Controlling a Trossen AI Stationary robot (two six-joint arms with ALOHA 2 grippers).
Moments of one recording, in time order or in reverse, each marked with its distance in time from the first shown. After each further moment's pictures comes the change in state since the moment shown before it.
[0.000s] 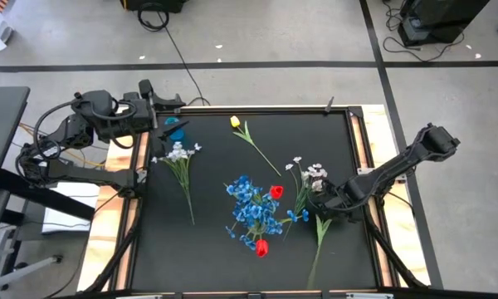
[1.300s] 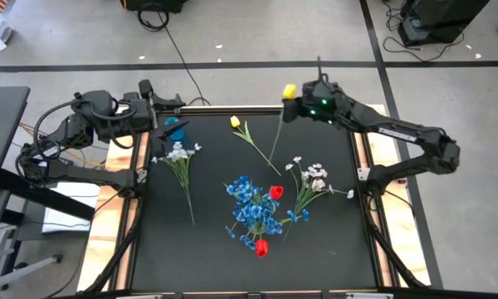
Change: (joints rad) left arm 0.000 0.000 0.000 0.001 0.000 0.000; right arm -0.938 -0.011 0.472 0.440 0.230 -1.713
